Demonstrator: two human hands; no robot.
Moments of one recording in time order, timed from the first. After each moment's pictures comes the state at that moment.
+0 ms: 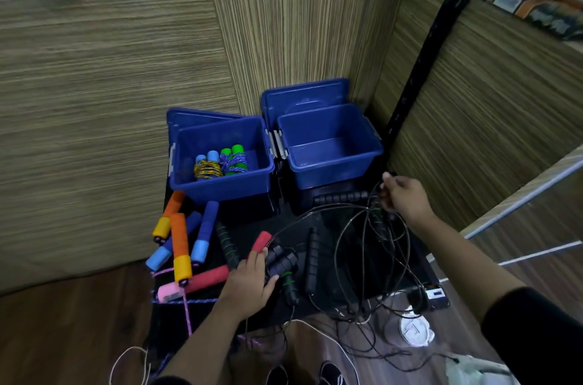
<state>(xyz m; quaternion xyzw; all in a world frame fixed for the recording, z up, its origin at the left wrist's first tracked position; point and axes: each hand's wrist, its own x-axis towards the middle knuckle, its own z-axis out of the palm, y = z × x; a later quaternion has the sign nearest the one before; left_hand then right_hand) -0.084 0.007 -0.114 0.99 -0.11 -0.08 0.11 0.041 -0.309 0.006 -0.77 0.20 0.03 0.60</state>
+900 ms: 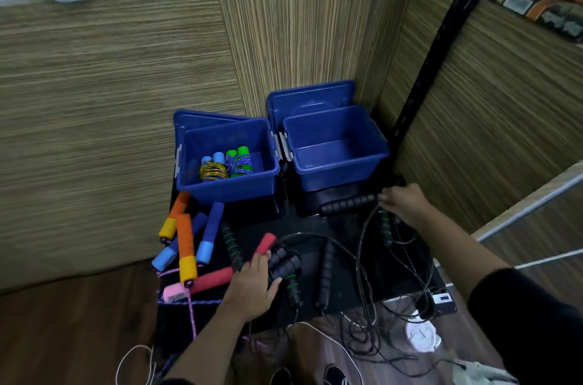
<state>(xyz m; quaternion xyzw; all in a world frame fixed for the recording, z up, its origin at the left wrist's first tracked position) -0.085 0.008 -0.113 0.98 -0.09 -0.10 0.12 0.068 -0.310 -0.012 -0.72 0.30 0.11 0.62</state>
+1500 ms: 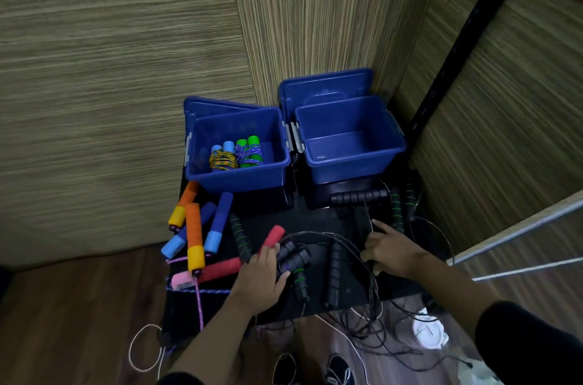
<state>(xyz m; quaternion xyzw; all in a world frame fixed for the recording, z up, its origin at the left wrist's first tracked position) -0.083 0.003 -0.108 0.98 -0.08 -0.12 0.11 0.010 -0.302 -0.078 -0.86 -0.44 0.20 -0.16</state>
